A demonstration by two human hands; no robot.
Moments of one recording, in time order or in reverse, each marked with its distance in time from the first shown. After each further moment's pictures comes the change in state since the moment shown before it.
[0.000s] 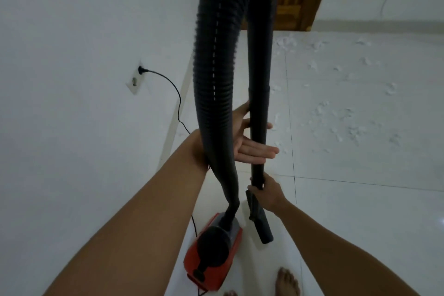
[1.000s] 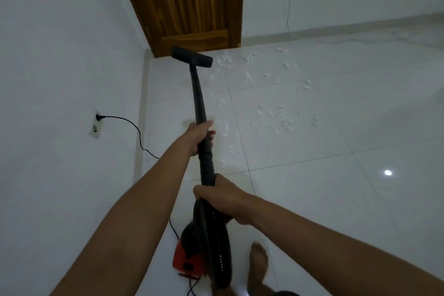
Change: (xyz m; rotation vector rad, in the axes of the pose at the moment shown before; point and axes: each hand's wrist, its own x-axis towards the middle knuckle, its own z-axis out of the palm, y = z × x) left_hand -0.004 0.051 0.113 0.082 0.436 0.221; right_hand -0.279 -0.219 -0.169 0.367 -0.302 0.137
